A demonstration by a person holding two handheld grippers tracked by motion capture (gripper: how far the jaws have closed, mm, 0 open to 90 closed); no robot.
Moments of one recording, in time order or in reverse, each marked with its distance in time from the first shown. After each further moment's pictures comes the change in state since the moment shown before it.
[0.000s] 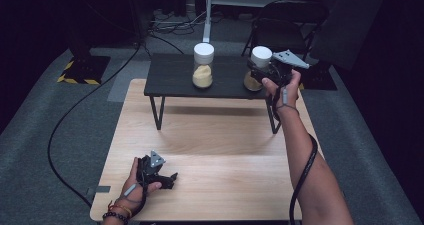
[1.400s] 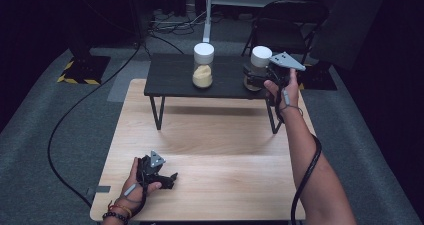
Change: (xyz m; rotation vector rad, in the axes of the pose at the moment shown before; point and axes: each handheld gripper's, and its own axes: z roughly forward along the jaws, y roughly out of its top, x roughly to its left) left arm 0.000 0.000 0.000 0.000 0.000 0.000; right arm 0.002 -0.005 -0.001 -0.003 0.008 -0.115
